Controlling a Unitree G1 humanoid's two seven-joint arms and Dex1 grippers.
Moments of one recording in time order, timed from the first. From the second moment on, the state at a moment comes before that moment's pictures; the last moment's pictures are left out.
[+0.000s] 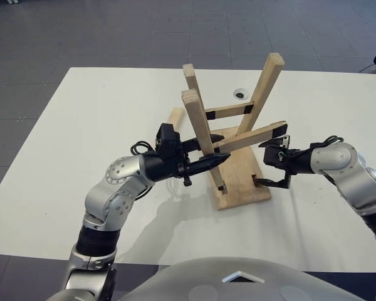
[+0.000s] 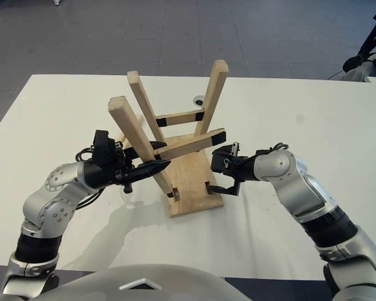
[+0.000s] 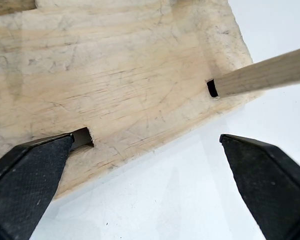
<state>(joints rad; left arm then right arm) -0.07 0.37 -0.13 -0.40 -0.70 0.41 -0.90 -0.29 -0.86 0.44 -0.25 -0.01 0.45 0.93</state>
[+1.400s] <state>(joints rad) 0.07 0.47 -0.18 -0.29 -0.57 0.15 -1.02 -0.27 -0.82 0.40 -0.25 -0.04 0.46 0.94</state>
